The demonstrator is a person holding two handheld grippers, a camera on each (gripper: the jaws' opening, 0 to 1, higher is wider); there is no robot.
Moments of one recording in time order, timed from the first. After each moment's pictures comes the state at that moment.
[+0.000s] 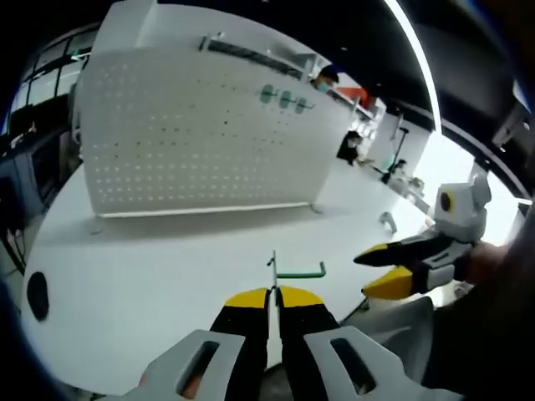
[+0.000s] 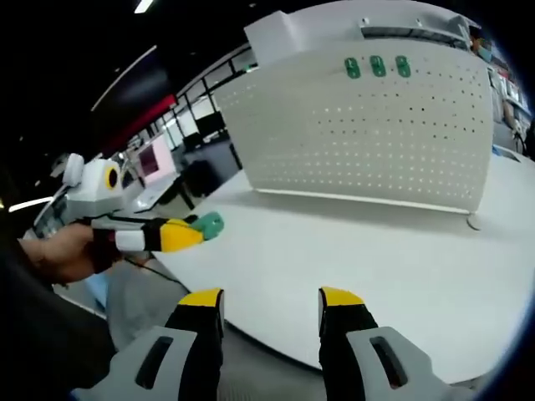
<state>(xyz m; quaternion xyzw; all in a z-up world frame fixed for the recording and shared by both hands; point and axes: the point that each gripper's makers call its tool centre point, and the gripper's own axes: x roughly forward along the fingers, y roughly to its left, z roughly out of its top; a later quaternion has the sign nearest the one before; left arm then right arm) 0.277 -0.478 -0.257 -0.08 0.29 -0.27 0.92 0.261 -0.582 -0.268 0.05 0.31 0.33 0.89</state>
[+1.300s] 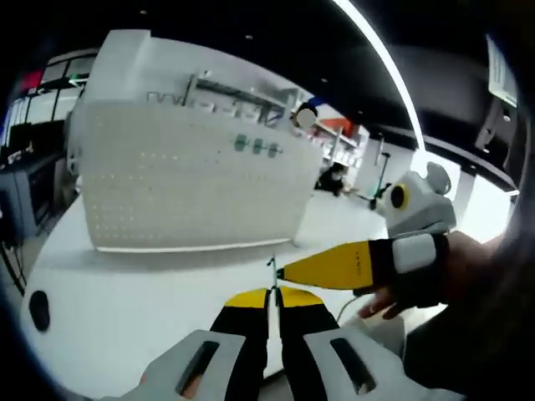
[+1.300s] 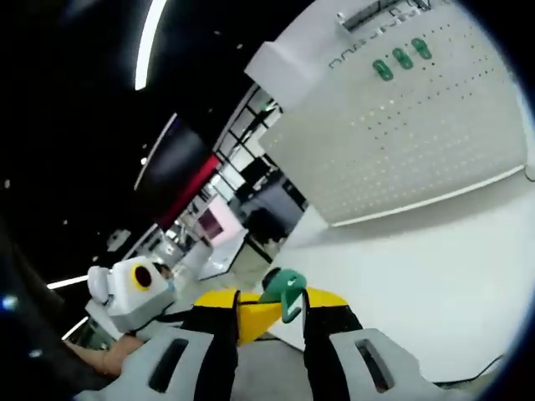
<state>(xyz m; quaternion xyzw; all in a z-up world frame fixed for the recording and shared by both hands) 0.251 -0.488 -0.203 -0.09 0.18 -0.29 0.93 0.256 -0.495 -0.189 0.26 0.25 0.42 0.83</state>
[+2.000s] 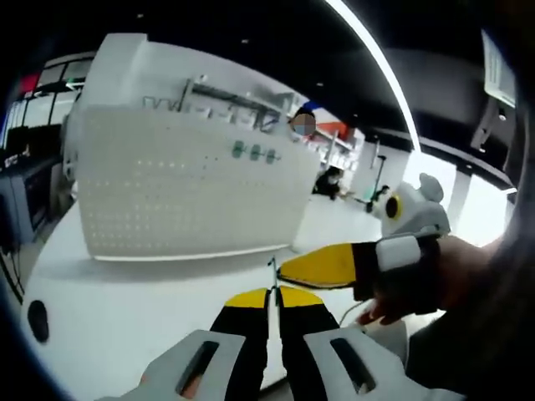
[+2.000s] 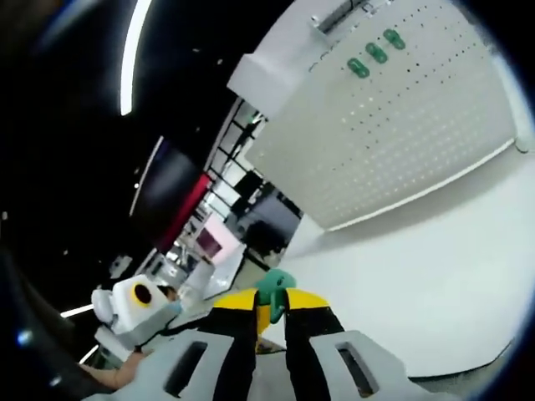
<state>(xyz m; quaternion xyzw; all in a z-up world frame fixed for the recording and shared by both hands) 0.264 -0.491 -0.197 -0.08 0.17 -0.30 0.93 0.273 -0.503 -0.188 0.33 0.25 0.38 0.83</state>
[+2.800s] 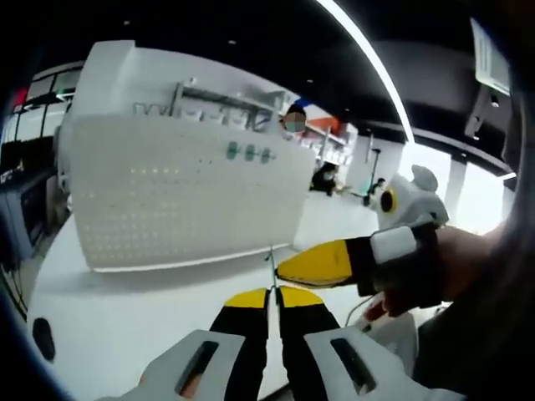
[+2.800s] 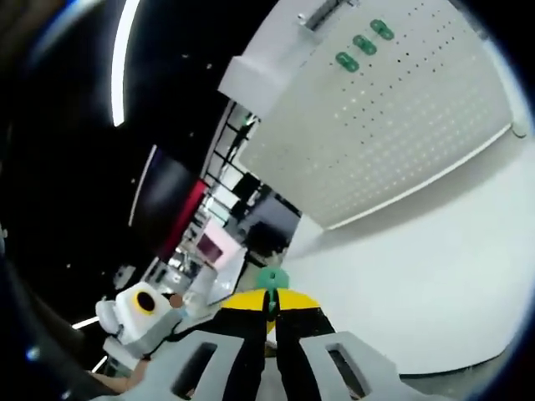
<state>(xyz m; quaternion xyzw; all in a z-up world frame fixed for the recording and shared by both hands) 0.272 -0.492 -0.199 -0.05 0.17 -0.32 0.93 0.279 -0.500 -0.188 0.35 0.27 0.37 0.82</state>
